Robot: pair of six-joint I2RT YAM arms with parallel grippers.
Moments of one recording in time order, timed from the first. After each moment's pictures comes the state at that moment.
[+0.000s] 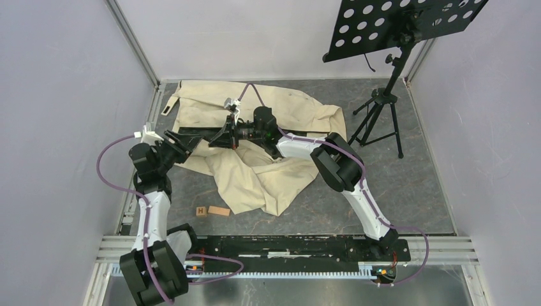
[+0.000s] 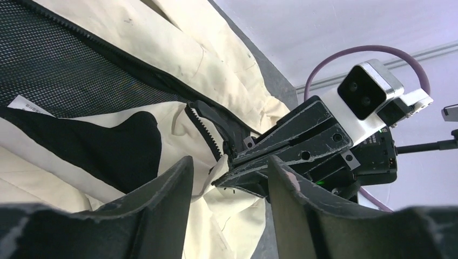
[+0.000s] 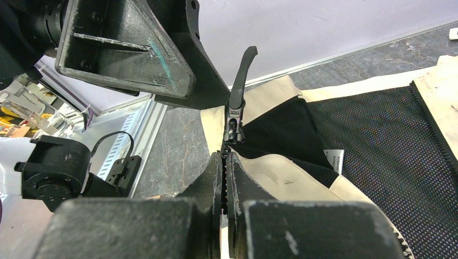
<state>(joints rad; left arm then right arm) 0.36 0.92 0.47 0.21 0.71 -0.82 0.81 2.35 1.68 0.77 -0.84 0.45</state>
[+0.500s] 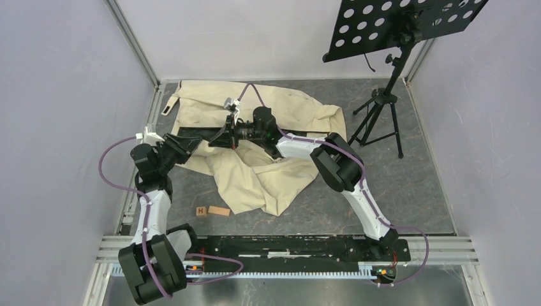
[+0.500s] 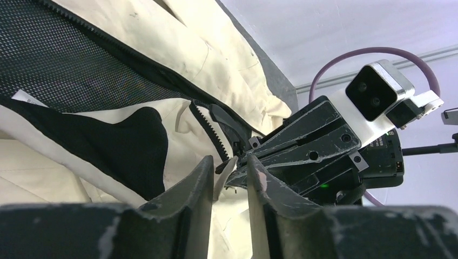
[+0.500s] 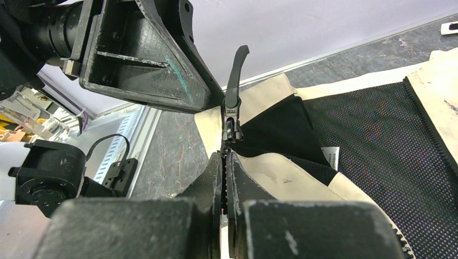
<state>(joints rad) 0.36 0.96 0.45 0.26 0.70 -0.84 0.82 2.35 1.68 0.75 -0.81 0.45</state>
